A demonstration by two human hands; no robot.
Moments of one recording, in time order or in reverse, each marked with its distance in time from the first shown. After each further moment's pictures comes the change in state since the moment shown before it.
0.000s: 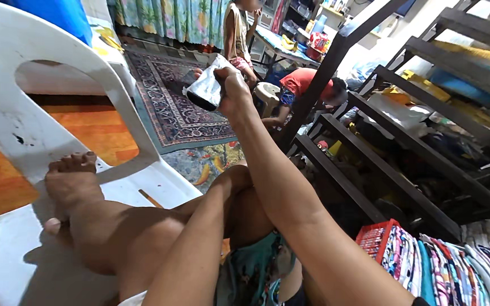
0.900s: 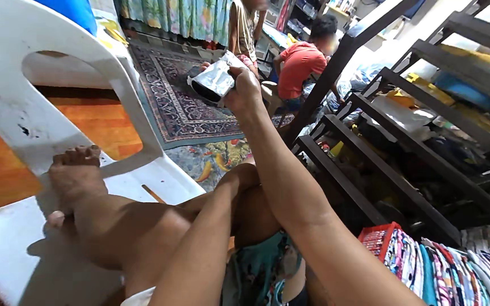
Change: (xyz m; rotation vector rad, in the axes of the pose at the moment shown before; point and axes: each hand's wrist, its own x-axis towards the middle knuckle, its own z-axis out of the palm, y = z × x) left_hand -0.062 0.048 -0.029 -0.045 -0.036 -0.081; right_hand 0.005 0.003 0.000 0.097 -0.016 -0.063
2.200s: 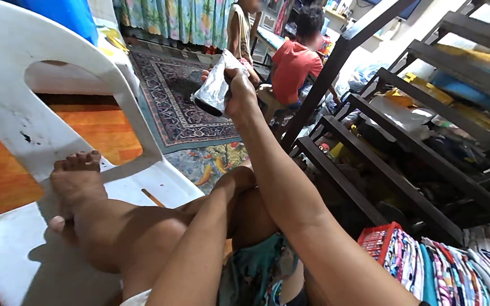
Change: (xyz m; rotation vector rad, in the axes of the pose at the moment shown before) left_hand -0.013 0.005 -0.002 -0.002 0.009 -0.029; right_hand -0.008 -0.005 0.001 -0.125 0.028 0.043
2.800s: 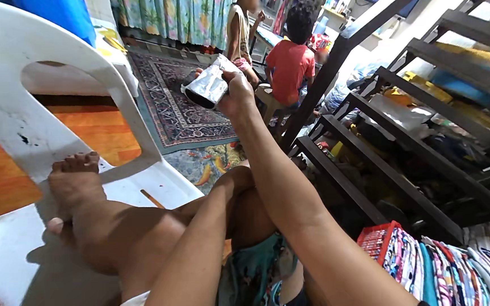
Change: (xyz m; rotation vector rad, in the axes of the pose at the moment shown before) left_hand 0.005 -0.003 0.002 -0.054 0.025 0.007; right_hand 0.009 0.005 -0.001 0.160 -0.028 0.017
